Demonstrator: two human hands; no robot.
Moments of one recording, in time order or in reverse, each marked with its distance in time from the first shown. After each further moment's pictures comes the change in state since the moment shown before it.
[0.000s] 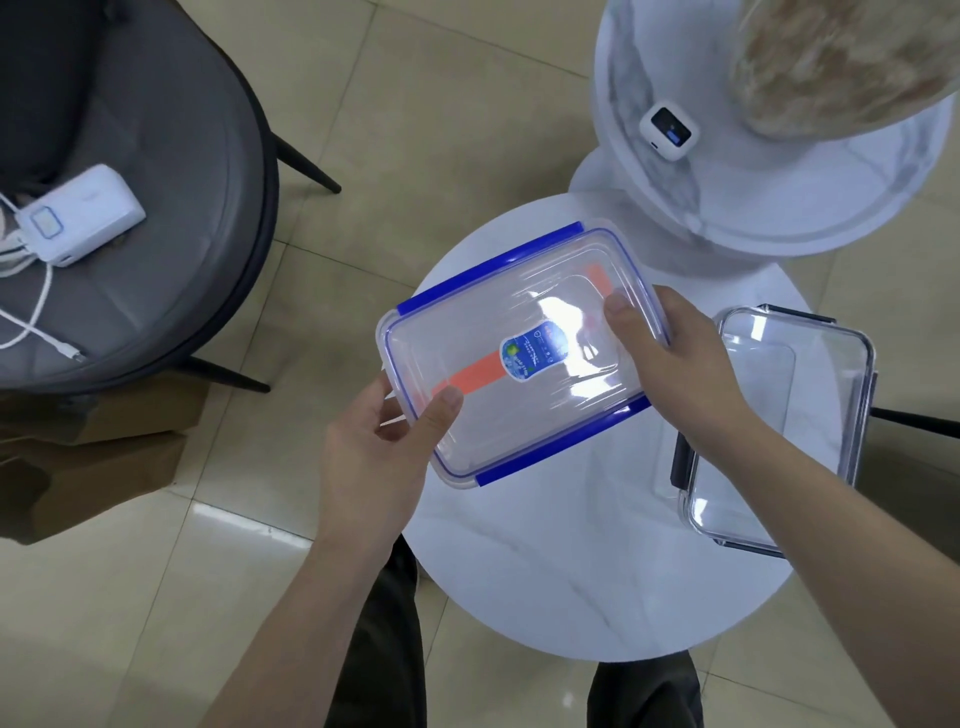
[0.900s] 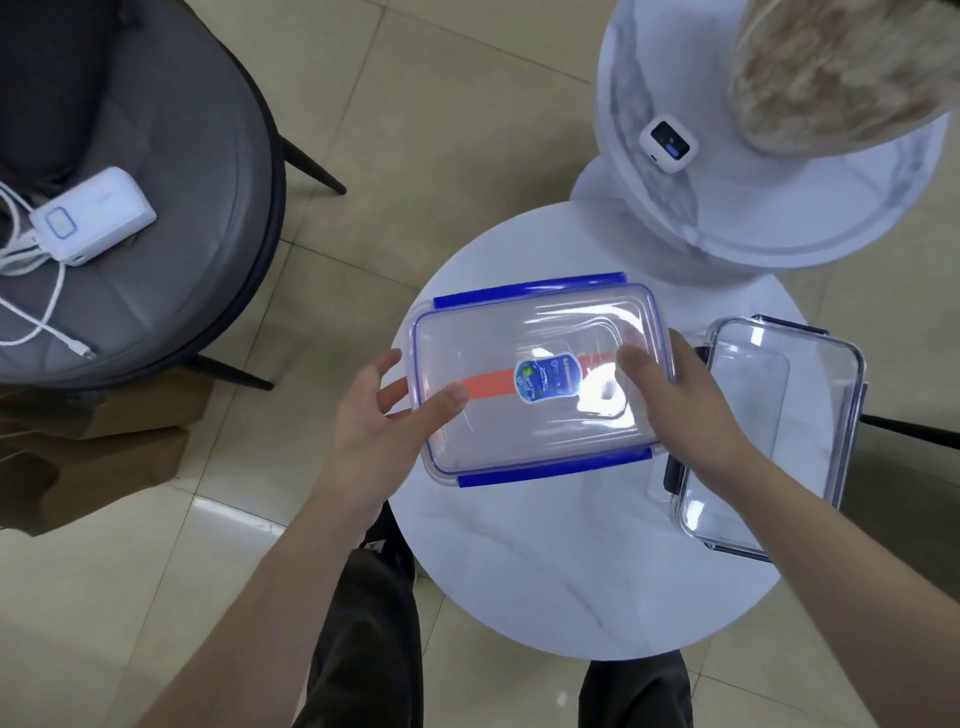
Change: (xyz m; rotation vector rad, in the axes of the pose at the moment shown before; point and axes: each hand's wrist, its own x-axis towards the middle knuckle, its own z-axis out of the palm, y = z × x) left_hand 0.025 0.008 -0.005 -0.048 -0.097 -0.113; right_hand -0.011 0.017 -0.010 0.044 -0.122 0.146
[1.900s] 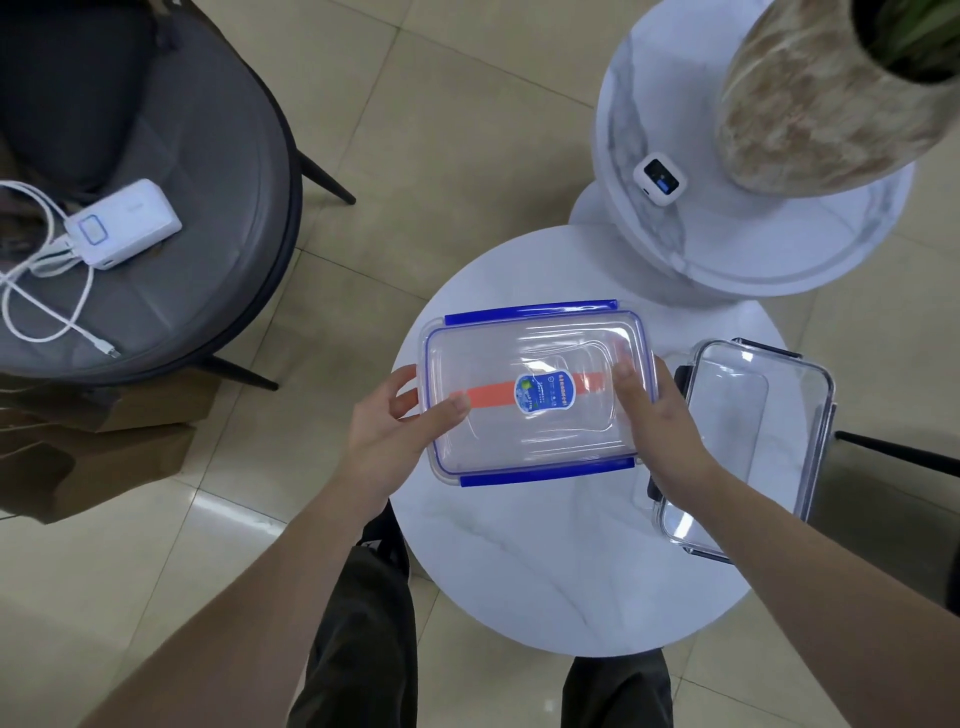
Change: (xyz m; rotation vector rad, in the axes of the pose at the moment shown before) left_hand 0.014 -0.011 -0.001 0.032 -0.036 -0.011; right_hand -0.003 0.014 0.005 0.179 -0.029 0.033
